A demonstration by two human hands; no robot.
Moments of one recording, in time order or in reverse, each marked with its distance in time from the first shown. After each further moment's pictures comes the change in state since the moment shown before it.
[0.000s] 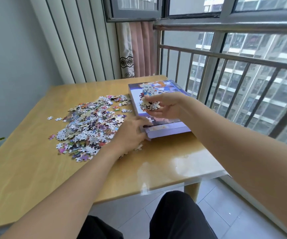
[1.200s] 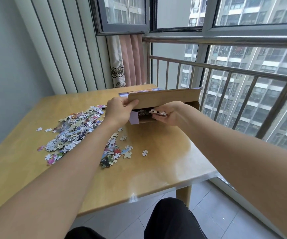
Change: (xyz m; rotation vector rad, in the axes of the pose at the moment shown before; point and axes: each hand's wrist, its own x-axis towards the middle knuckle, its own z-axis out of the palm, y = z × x) left_hand 0.073 0.040 -0.037 -0.193 0.285 -0.271; right_hand -0.010 -0.009 -0.035 0.192 0.265 -0.029
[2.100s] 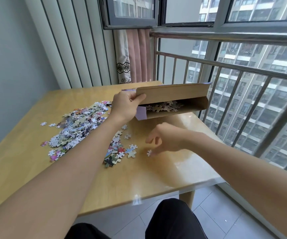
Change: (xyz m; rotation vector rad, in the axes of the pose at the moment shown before) left_hand 0.008 0.003 0.001 -0.072 -0.007 0.031; right_hand -0.005 0.057 -0.022 -1.748 -0.504 -0.784
